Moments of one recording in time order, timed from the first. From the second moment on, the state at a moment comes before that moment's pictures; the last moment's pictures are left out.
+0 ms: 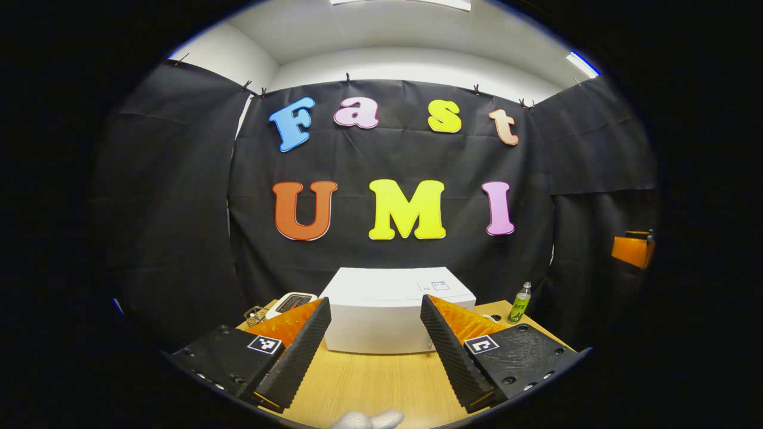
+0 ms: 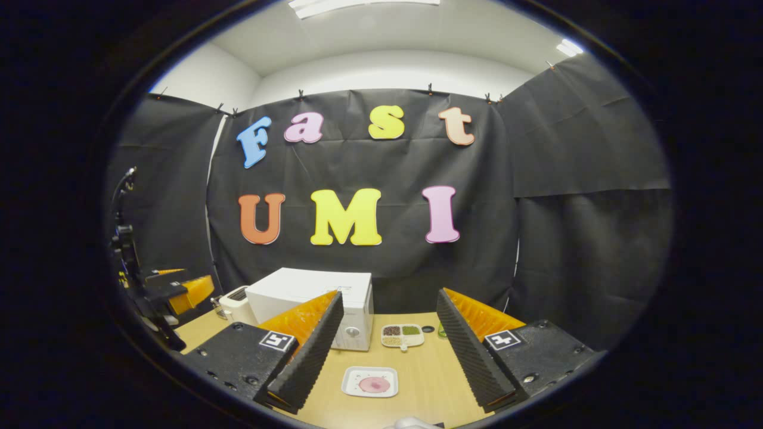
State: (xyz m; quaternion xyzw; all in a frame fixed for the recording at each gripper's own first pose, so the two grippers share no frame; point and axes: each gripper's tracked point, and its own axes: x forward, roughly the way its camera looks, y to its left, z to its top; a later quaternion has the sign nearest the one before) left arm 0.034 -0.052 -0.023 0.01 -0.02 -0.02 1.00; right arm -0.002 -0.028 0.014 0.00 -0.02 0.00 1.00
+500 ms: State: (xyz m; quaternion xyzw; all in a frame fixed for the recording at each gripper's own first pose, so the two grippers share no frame) left arm 0.124 -0.155 -0.113 0.03 -0.01 -0.08 1.00; right arm -0.010 -0.085 0.025 -0.02 -0.01 -0.03 1.00
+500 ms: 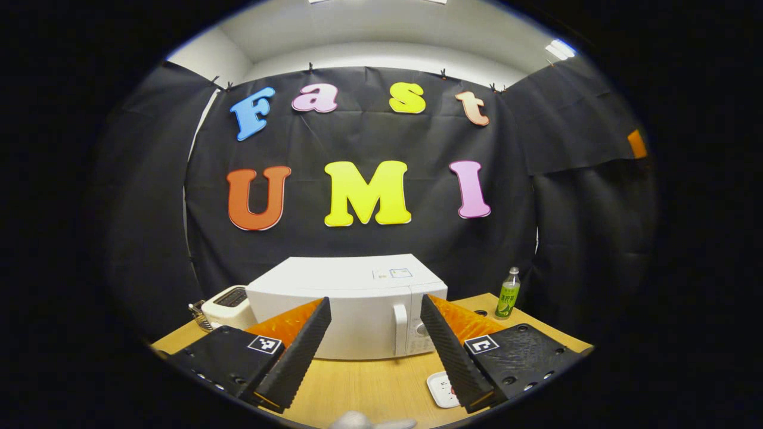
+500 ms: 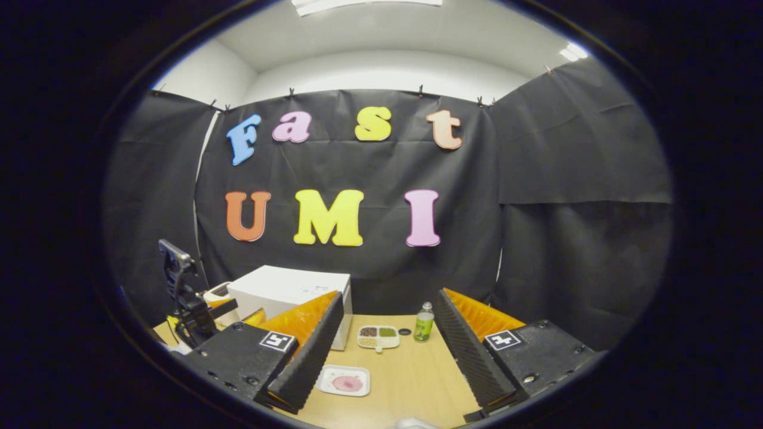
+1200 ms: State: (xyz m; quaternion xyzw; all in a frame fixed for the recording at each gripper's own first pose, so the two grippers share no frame) left arm 0.265 -0.205 -0.230 0.03 0.06 -0.08 0.99; right arm -0.019 -0.126 -0.019 -0.02 0.06 -0.08 1.00
